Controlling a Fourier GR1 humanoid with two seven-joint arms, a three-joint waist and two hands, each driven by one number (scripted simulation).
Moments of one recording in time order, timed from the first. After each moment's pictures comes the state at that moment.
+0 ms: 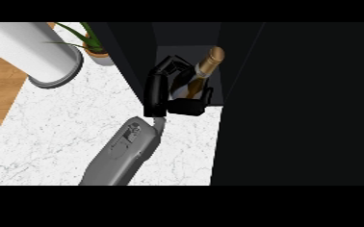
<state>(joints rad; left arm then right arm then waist) -0.58 0.00 -0.43 -1.10 0.33 0.59 -0.40 -0.08 -0.07 0.08 -2.49 -0.06 0.09 0.65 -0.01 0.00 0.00</state>
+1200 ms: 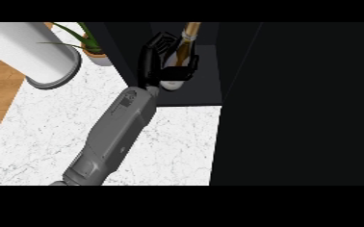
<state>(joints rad) -0.84 0.00 -0.21 -0.69 0.40 0.45 -0.46 -0.04 -0.04 0.10 -2.49 -0.07 0.10 0.63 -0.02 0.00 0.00</state>
